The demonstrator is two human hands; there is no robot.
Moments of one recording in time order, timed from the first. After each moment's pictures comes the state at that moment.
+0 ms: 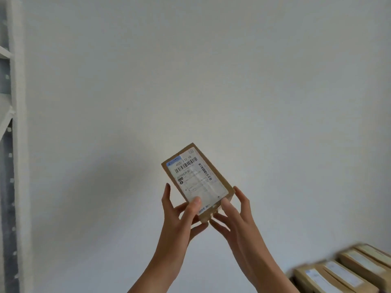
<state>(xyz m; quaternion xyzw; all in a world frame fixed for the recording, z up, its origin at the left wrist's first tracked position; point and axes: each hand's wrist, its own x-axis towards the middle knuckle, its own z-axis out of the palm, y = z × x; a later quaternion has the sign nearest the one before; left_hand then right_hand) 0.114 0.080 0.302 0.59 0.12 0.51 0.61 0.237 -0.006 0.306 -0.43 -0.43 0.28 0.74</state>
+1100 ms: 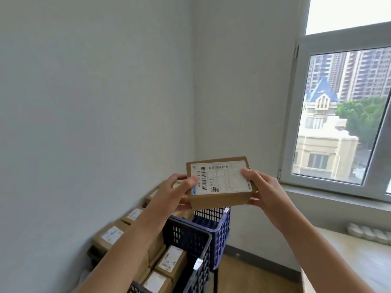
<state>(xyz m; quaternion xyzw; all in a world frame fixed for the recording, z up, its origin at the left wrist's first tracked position) 0.596 -0.276 0.247 0.74 -0.04 0.08 0.67 0.643 -0.523 0.252 -0.70 -0.12 -0.01 0.71</state>
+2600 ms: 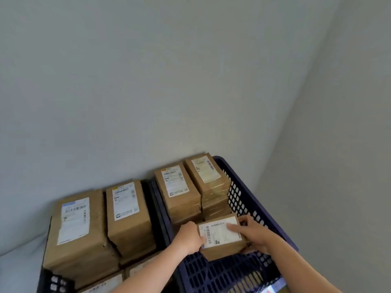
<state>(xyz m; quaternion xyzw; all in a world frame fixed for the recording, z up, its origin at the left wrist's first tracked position) 1.054 -0.225 -0.069 0.79 0.41 -0.15 0.43 1.243 -0.371 -0.075 -0.77 -0.12 0.54 0.33</state>
